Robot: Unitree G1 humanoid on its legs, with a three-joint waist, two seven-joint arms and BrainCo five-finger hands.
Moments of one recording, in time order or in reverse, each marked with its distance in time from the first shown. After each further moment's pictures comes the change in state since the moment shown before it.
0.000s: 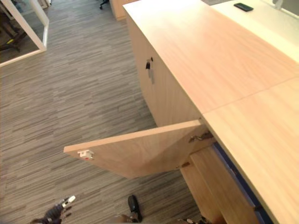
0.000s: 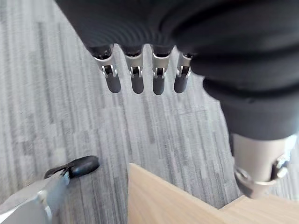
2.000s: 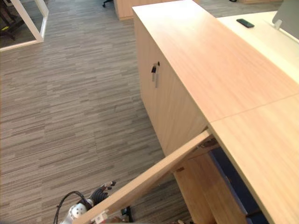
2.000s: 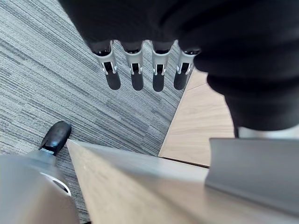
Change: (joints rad) left arm 0.116 -0.152 -0.481 -0.508 0.512 -0.017 0.112; right arm 0.012 0.070 -0.004 -0.014 -0.287 0.067 0.045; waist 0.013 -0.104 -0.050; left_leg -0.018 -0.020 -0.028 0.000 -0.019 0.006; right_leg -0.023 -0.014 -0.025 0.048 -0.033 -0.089
